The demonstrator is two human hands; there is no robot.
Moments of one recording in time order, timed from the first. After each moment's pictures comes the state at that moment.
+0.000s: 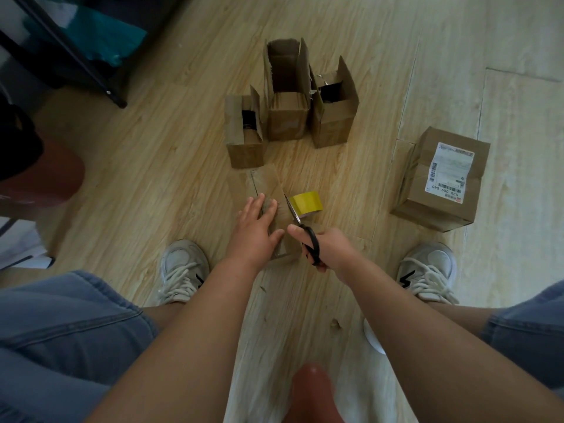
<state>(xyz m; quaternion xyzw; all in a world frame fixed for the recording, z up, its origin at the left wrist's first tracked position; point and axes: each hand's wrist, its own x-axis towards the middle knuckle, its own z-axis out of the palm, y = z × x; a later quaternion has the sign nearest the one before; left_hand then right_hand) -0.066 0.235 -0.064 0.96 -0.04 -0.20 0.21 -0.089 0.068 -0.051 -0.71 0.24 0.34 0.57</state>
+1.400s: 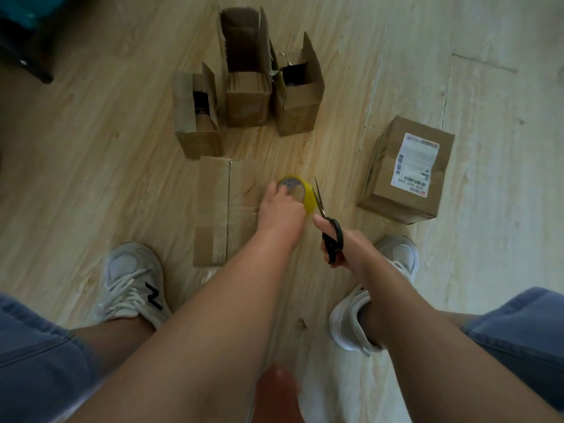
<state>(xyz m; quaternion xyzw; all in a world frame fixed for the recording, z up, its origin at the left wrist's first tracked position) -0.022 0.110 -0.071 0.93 -0.25 -0.22 -0.14 -0.090 -0.020 -0.087 -0.65 0.38 0.31 0.58</state>
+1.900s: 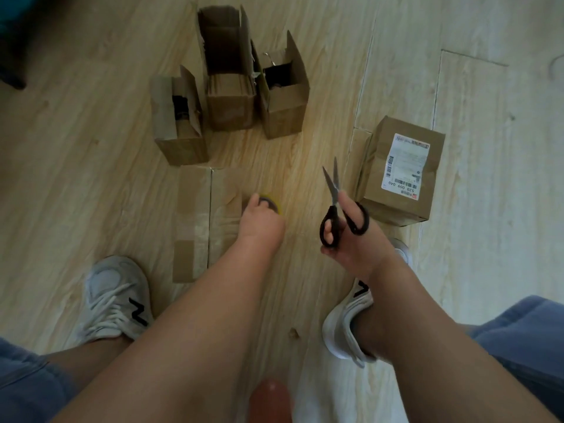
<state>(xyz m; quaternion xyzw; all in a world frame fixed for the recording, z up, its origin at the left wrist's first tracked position) -0.012 0.112 -0.094 0.91 -0.27 -0.27 -0.17 -0.079 -0.043 -0.056 -0.45 0.37 0.22 0.79</state>
